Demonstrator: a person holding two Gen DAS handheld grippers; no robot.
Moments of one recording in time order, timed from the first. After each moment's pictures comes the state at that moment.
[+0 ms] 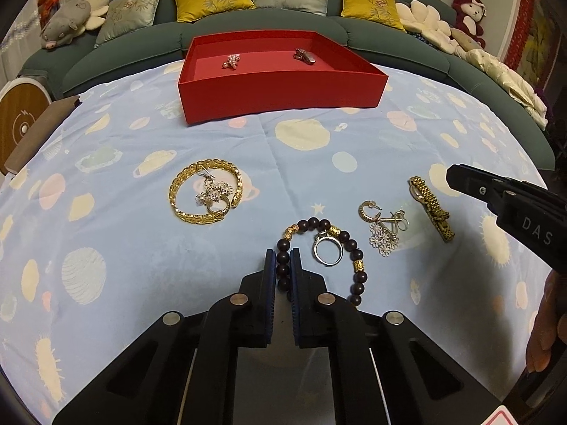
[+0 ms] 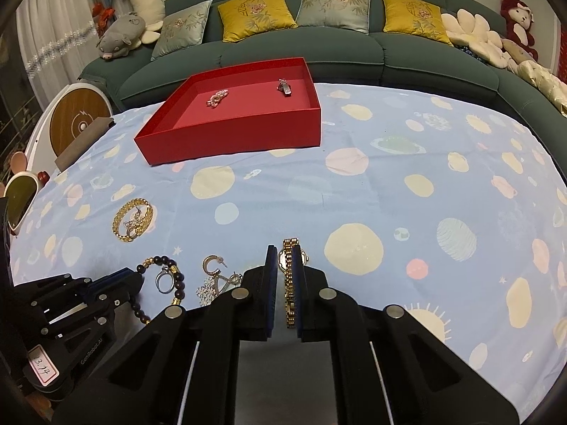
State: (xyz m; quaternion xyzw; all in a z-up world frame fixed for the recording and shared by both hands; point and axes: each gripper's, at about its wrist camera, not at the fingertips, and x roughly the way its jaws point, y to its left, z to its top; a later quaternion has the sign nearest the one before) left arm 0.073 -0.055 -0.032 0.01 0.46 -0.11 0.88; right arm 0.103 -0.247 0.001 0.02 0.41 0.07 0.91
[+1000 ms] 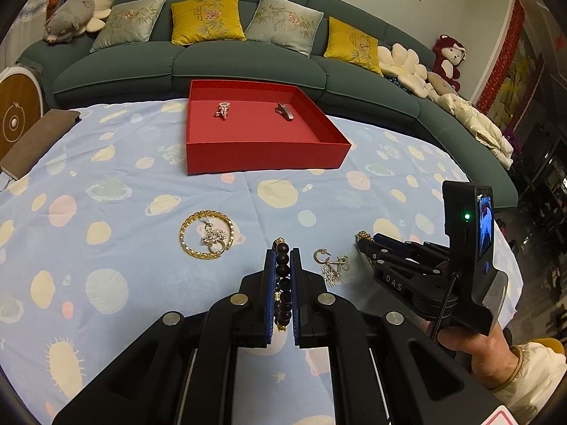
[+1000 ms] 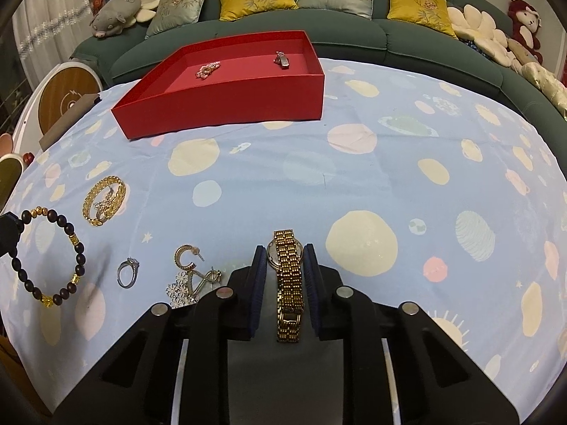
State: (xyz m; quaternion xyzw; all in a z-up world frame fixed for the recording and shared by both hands) left arm 0.054 -0.031 0.035 -0.06 0.41 -0.16 0.90; right arm 0.121 -0.242 -0.031 0.00 0.44 0.06 0.90
